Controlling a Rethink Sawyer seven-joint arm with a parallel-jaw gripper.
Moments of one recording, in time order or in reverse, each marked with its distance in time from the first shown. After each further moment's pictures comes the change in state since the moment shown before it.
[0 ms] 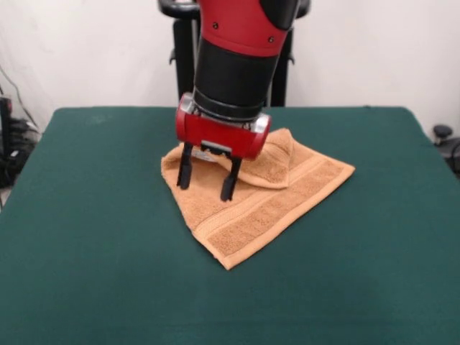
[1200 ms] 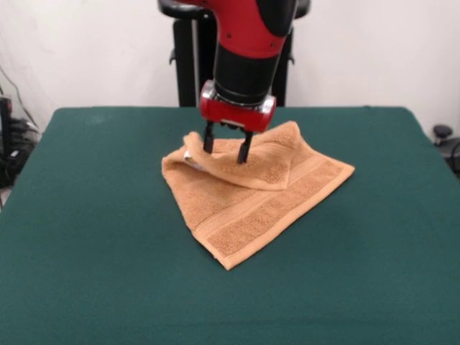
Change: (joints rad) arm -0.003 -0.041 -0.008 0.310 0.015 -0.094 0.000
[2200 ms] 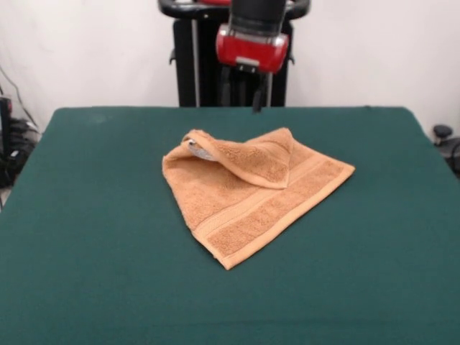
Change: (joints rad) arm -0.020 -0.217 -0.003 0.433 0.017 -0.450 0.000
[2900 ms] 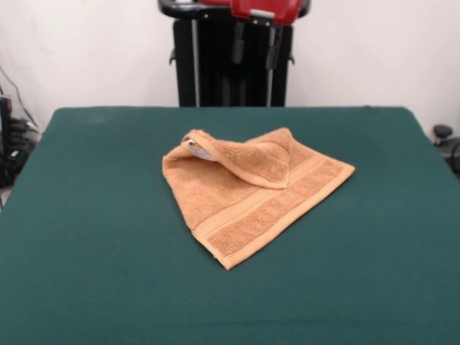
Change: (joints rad) arm 0.019 -0.232 -0.004 0.179 0.008 0.000 0.000
